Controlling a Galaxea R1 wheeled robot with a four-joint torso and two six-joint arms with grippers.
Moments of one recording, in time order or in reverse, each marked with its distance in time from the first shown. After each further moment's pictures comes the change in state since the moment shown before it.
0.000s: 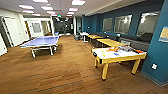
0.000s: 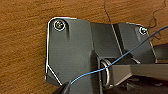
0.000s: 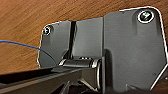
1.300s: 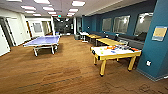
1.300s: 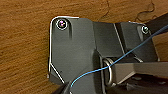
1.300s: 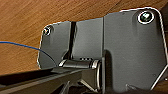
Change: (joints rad) left arm 0.003 -0.007 0.000 0.000 0.000 0.000; right arm 0.003 0.000 0.000 0.000 -0.001 0.000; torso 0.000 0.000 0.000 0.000
